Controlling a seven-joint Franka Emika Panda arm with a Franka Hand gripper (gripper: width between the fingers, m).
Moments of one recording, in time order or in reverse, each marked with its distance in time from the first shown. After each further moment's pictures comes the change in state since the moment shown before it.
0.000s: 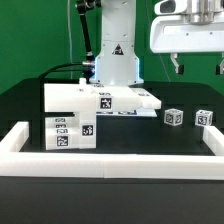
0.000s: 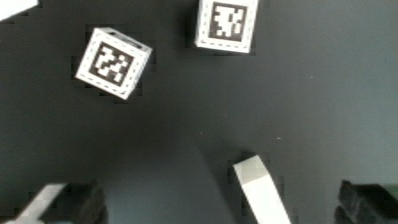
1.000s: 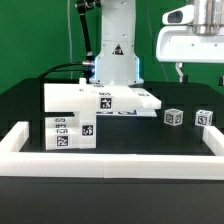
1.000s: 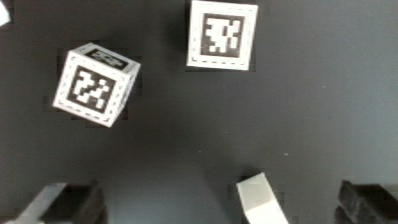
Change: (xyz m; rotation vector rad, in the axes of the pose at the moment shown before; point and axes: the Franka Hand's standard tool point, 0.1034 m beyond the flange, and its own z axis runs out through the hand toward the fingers) arm -0.014 -0.011 0.020 -0.019 0.061 0.064
